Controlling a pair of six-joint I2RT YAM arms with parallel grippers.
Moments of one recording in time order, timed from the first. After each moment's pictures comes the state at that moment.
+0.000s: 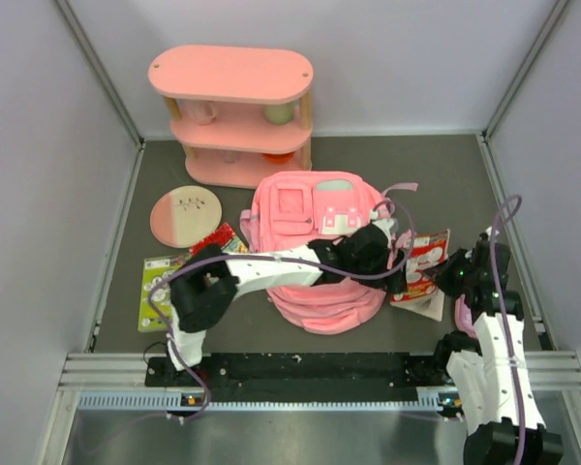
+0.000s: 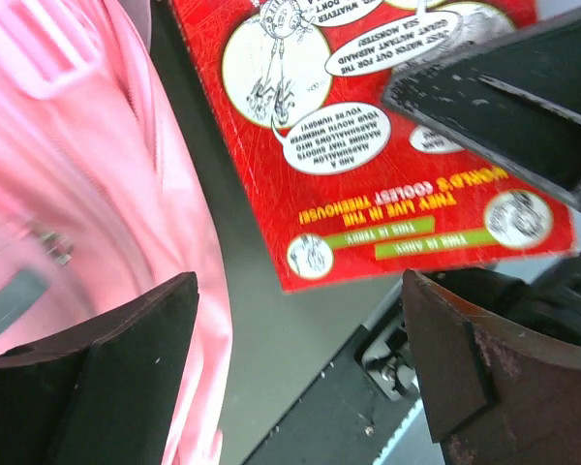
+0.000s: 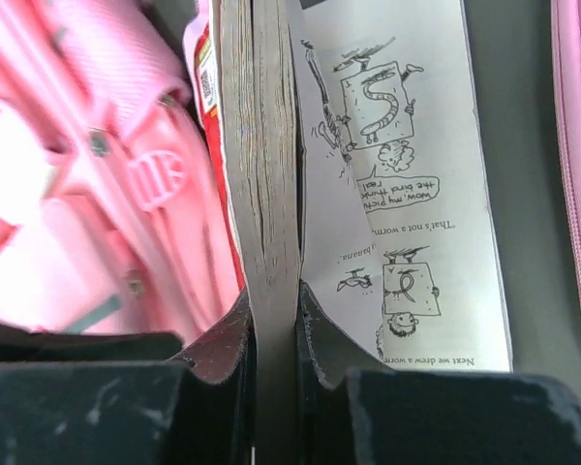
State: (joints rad) left arm -1.13 1.99 1.43 -0.15 0.12 -0.75; right arm -0.18 0.66 0.45 -0.63 -0.26 0.63
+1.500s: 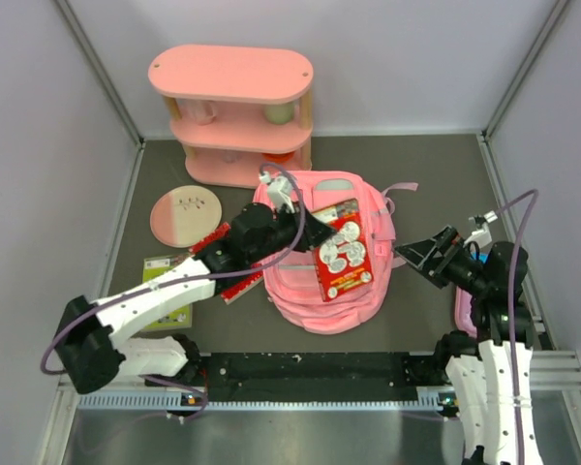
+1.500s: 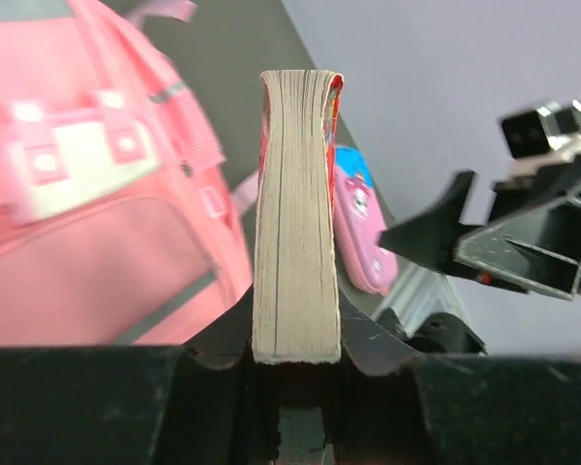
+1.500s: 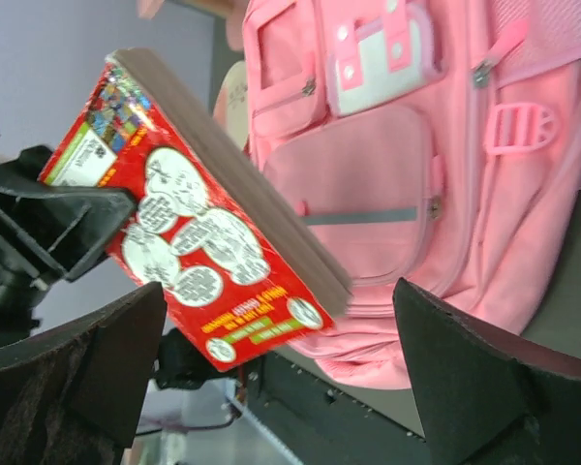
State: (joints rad) left arm -0.87 1.28 0.92 0.18 0.13 -0.78; right arm -0.13 0.46 0.56 -0.49 -0.79 0.83
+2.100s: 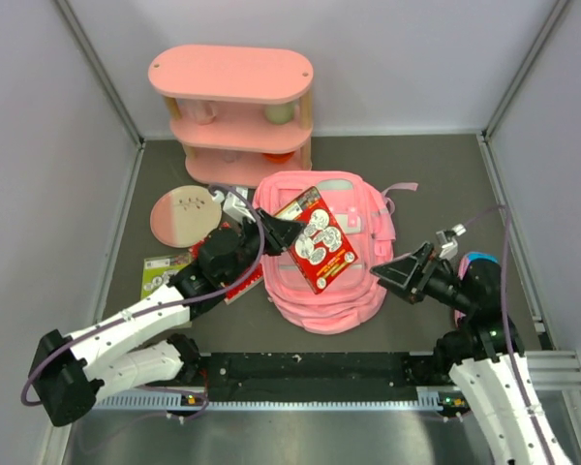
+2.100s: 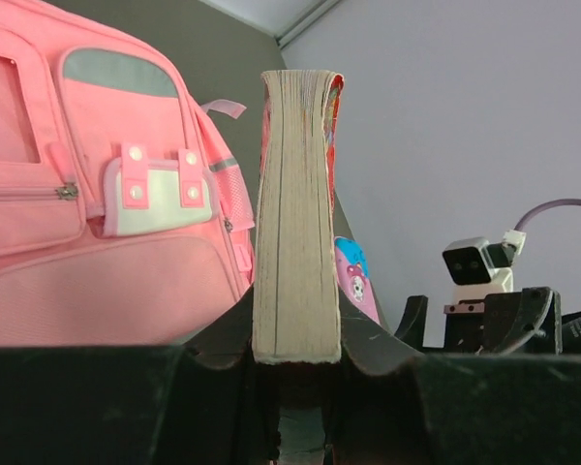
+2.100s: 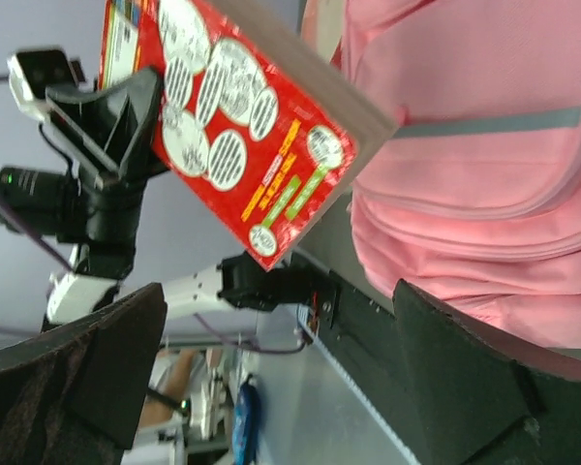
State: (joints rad) left arm -0.82 0.95 0.67 0.24 -0.14 -0.87; right arm 0.11 0.27 0.40 -0.35 -0.74 1.11
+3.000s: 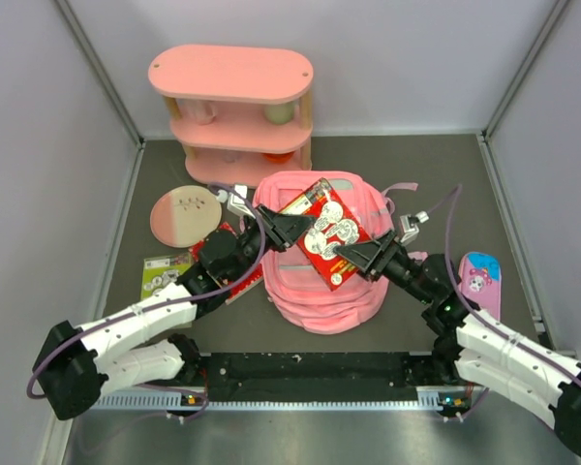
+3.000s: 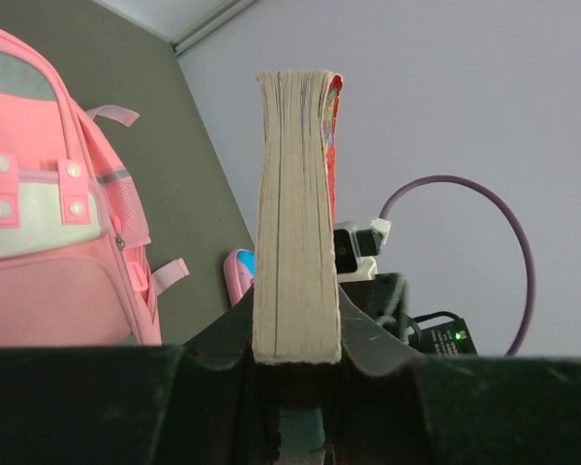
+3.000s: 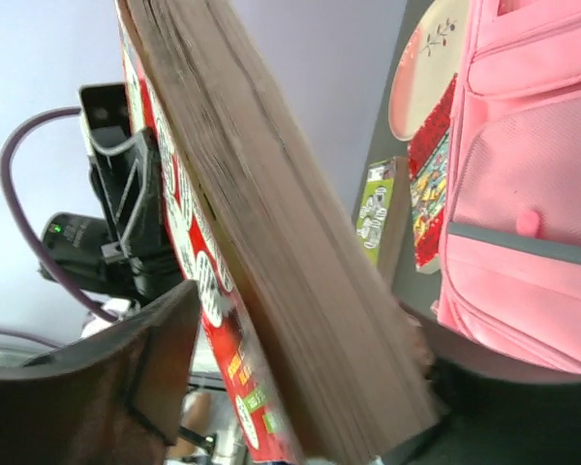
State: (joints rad) left arm -0.82 1.02 0.63 0.51 -0.05 -1.04; right arm 0.68 0.76 0.29 0.52 -0.22 1.29
